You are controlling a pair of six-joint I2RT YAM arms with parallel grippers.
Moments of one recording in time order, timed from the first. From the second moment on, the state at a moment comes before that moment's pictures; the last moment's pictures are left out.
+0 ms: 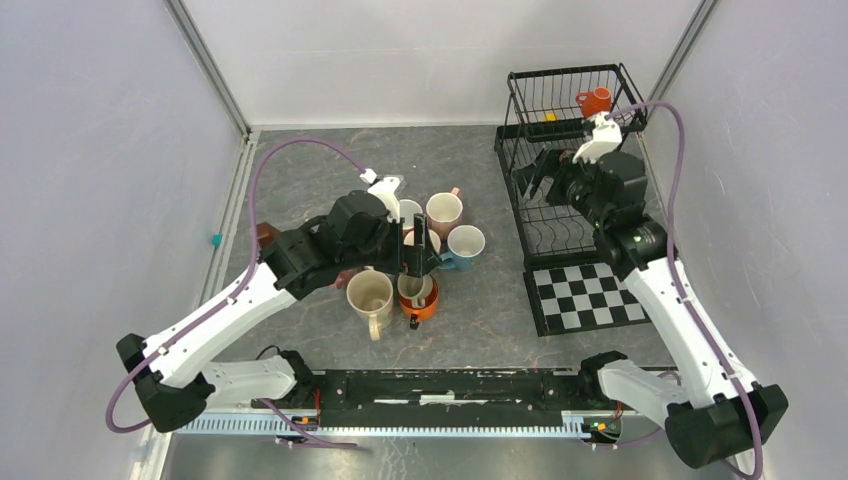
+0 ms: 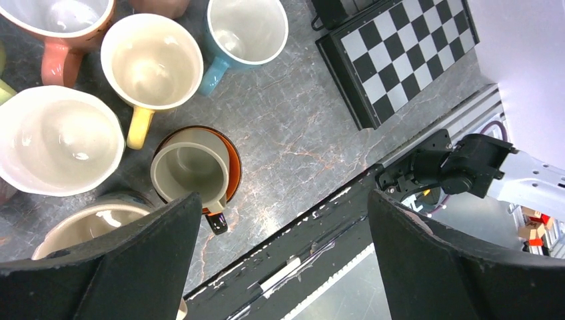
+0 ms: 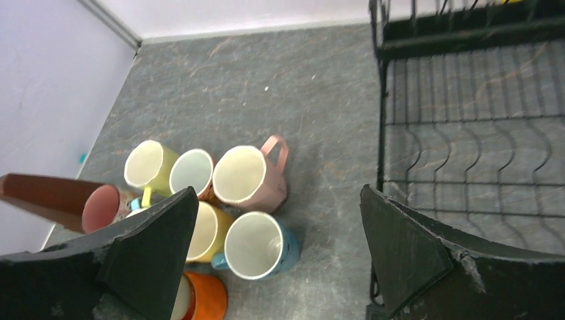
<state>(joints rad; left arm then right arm) -0.88 1.12 1.22 -0.74 -0.02 -0.60 0.29 1.03 1.04 -0.25 -0.11 0.38</state>
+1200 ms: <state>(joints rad) -0.88 1.03 1.25 -0.73 0.01 -0.55 -0.08 1.80 1.84 -0.22 0.02 0.07</state>
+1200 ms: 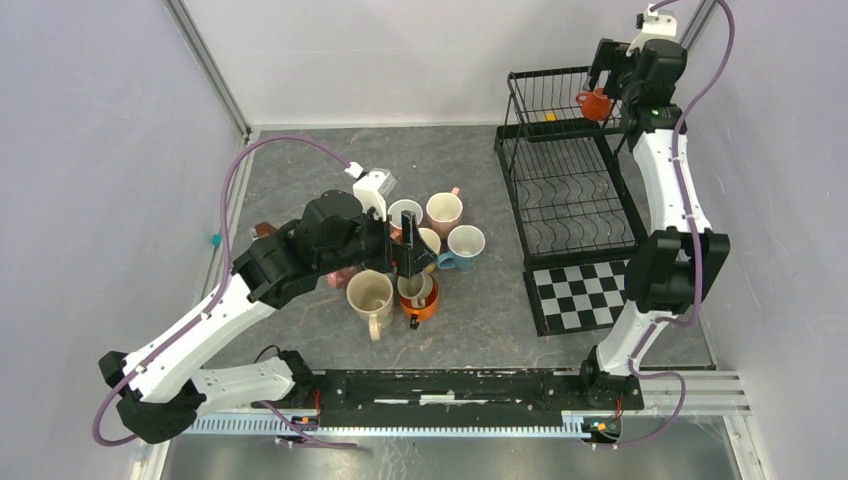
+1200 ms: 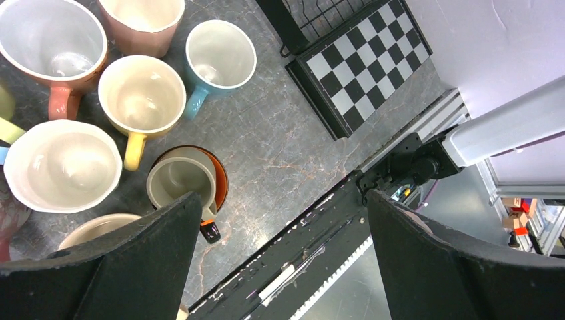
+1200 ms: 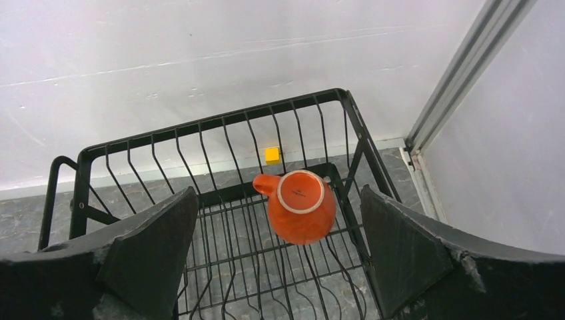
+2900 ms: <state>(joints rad) -0.88 1.01 1.27 -0.74 -0.03 -0.50 -0.08 2.04 1.89 -0.17 0.03 0.00</state>
